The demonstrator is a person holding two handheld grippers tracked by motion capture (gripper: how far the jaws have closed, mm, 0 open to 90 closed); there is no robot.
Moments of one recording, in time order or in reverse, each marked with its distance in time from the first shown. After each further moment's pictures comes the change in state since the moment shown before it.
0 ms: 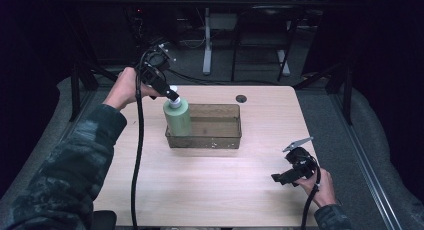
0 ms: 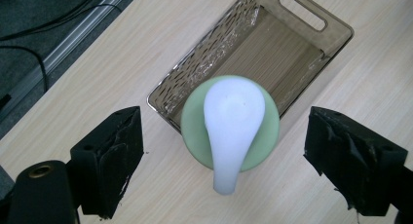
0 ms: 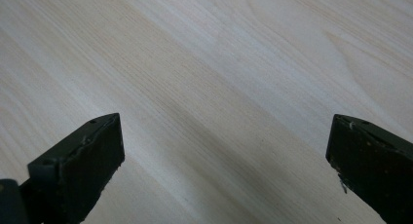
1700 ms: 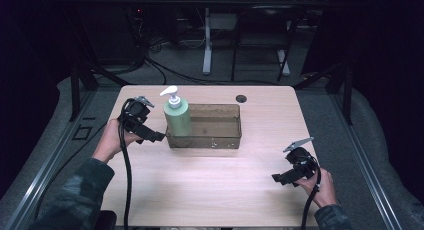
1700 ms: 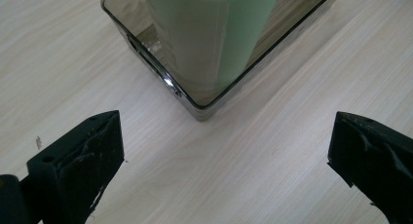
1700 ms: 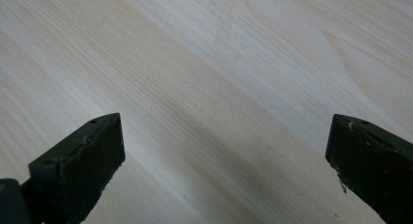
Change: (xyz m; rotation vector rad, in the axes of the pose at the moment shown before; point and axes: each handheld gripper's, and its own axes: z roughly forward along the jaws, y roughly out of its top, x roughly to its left) left arm -0.021 -0.128 0.057 -0.092 -0.050 -0.133; right arm 0.001 -0.001 -0.002 0.001 -0.007 0.004
